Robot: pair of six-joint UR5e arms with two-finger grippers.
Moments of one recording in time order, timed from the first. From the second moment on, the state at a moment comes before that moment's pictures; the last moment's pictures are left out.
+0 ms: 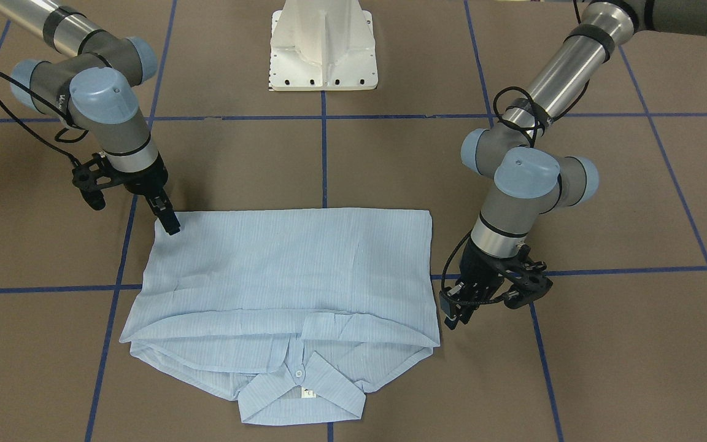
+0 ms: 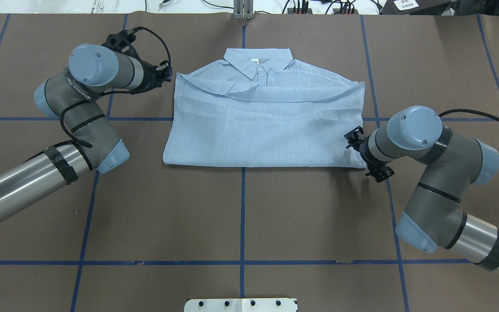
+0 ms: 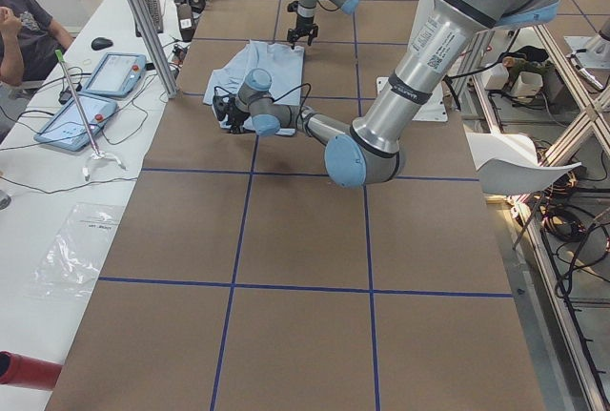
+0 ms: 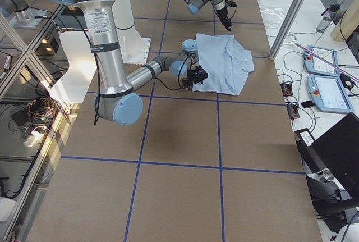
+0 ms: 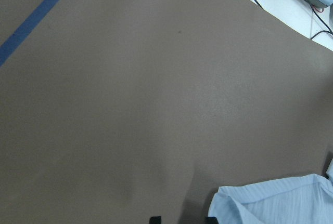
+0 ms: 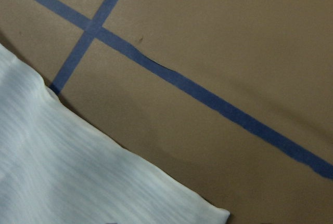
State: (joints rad) left arm -0.78 -2.23 -1.17 -2.38 -1.73 -1.57; right arm 0.63 -1.31 1.73 -1.27 1.83 2.14
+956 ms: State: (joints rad) left arm -0.78 -2.23 -1.18 -2.38 -1.73 -1.57; right arm 0.64 -1.33 1.77 -1.25 1.84 2.14
